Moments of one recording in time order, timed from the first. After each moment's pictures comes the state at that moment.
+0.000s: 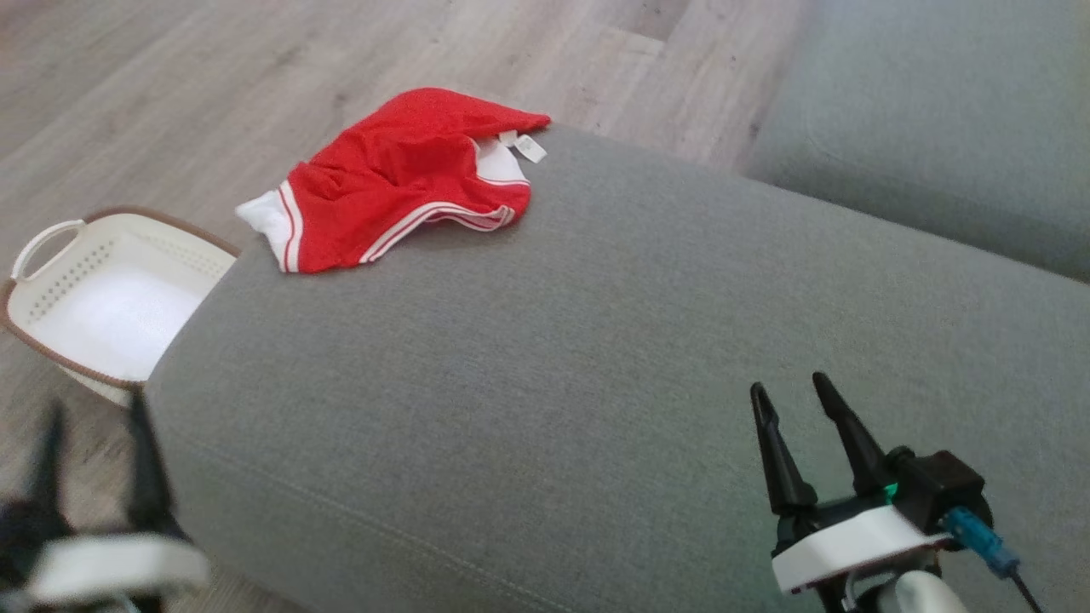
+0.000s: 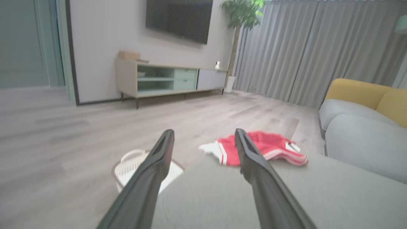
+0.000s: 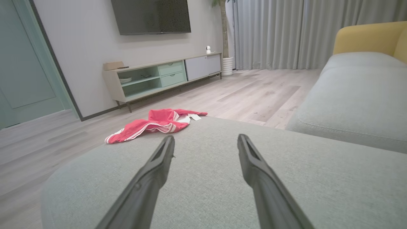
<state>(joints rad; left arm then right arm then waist) 0.13 0.44 -0.18 -0.02 -0.61 0.25 -0.21 0.04 -0.04 0.19 0.20 0.21 0.13 -0.20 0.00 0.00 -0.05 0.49</state>
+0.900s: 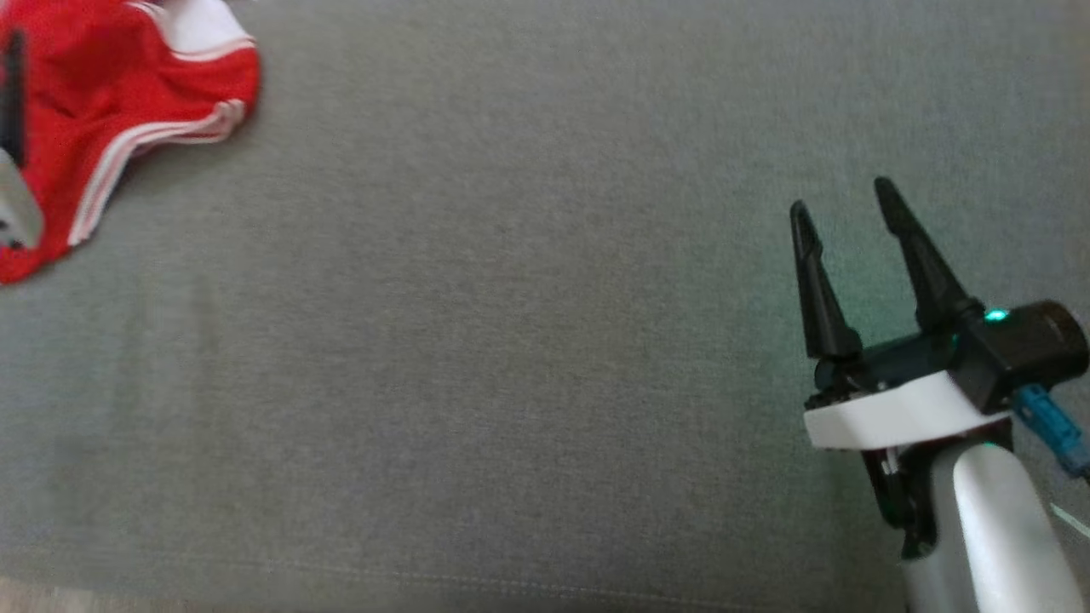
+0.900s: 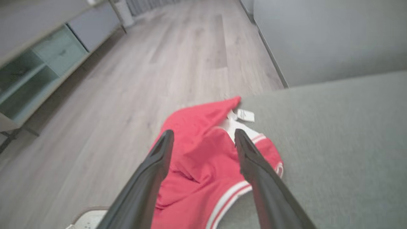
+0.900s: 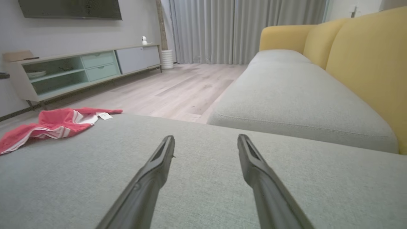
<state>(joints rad) -0.78 0.67 -0.36 0.45 -0.58 -0.07 0.27 -0.14 -0.05 0.11 -0.12 0.02 0.13 -0.06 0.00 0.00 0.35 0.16</state>
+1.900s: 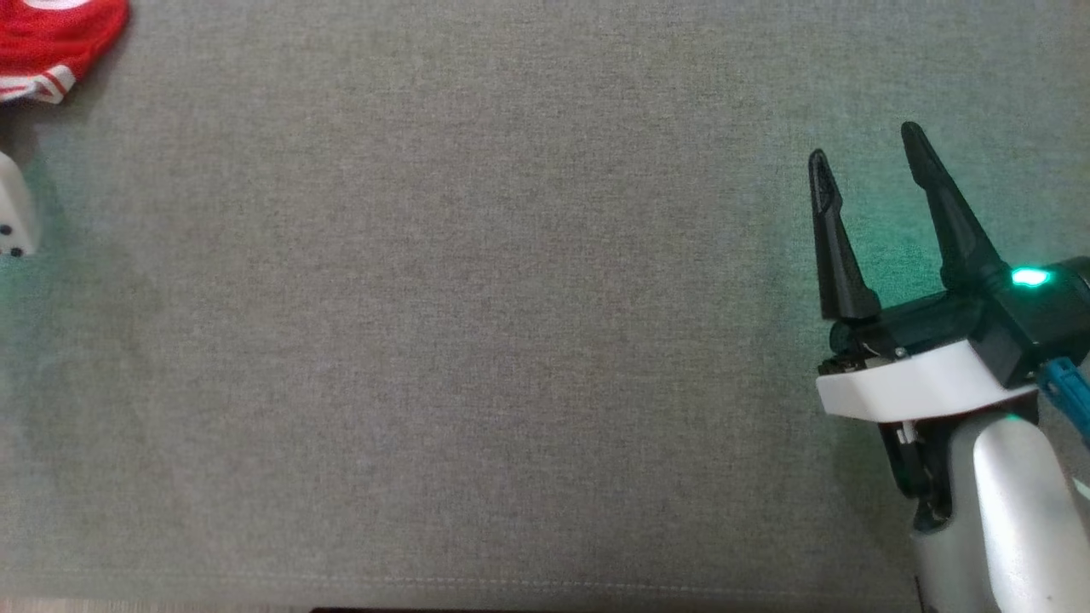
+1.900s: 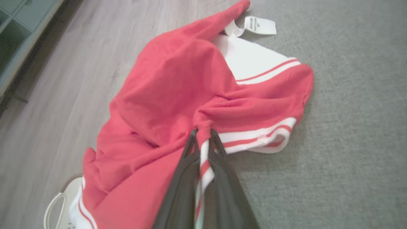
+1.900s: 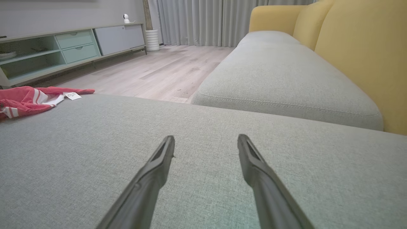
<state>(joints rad) -0.99 0.59 -0.53 0.97 -0.55 -0.13 0.13 -0.20 -0.05 0.10 -0.19 -0.02 0.13 -0.02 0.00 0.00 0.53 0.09</state>
